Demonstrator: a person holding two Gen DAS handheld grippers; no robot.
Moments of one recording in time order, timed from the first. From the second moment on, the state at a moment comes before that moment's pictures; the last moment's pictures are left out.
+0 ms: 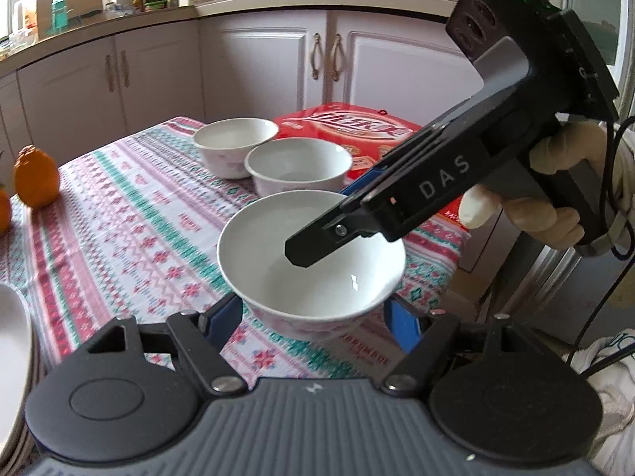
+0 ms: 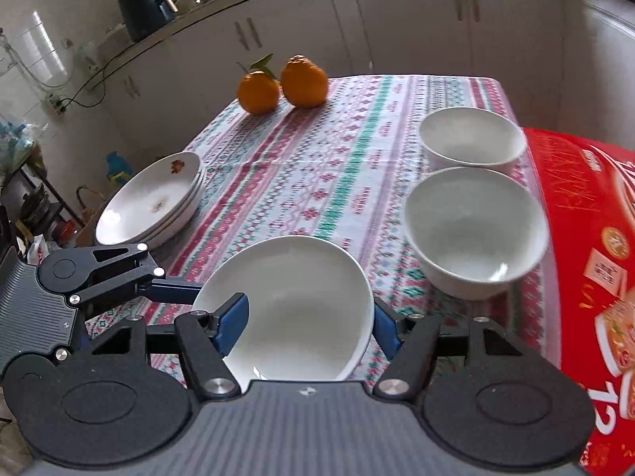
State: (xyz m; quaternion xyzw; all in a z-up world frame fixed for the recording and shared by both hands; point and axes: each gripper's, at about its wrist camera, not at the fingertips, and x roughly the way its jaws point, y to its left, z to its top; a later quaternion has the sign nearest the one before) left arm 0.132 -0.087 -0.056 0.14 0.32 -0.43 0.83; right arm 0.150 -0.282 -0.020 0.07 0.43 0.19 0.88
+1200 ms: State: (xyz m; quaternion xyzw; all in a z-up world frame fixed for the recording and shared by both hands) left arm 0.149 -0.041 -0.067 0.12 0.34 -0.39 0.85; right arm 0.187 -0.228 -0.034 0.04 0.44 0.22 0.87
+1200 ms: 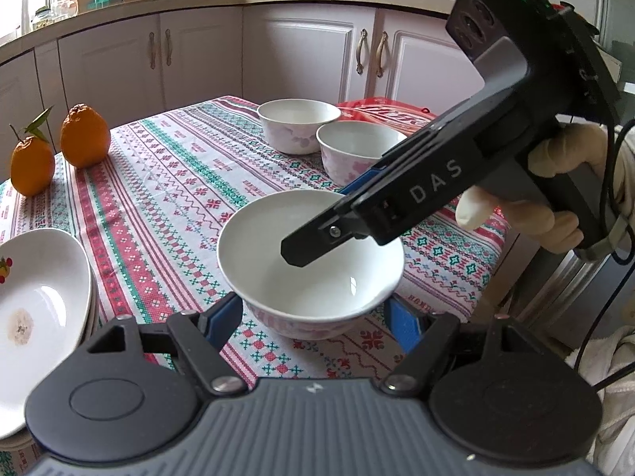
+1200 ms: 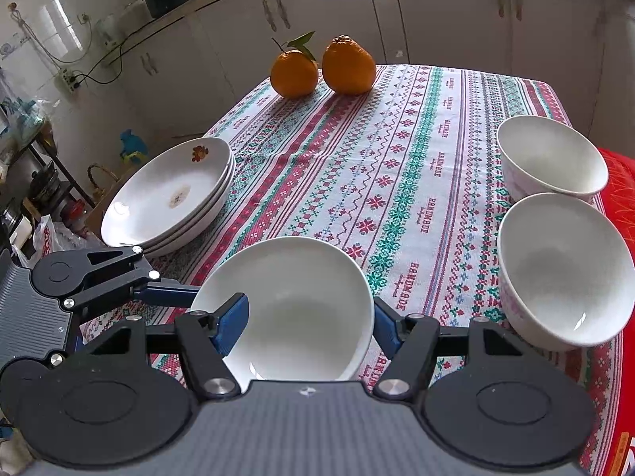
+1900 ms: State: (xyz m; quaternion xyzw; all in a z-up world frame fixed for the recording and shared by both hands) left arm 0.131 -0.041 -0.050 0.13 0.32 -0.40 0.85; right arm 0.158 -0.239 -0.017 0.01 0.39 0.19 0.90
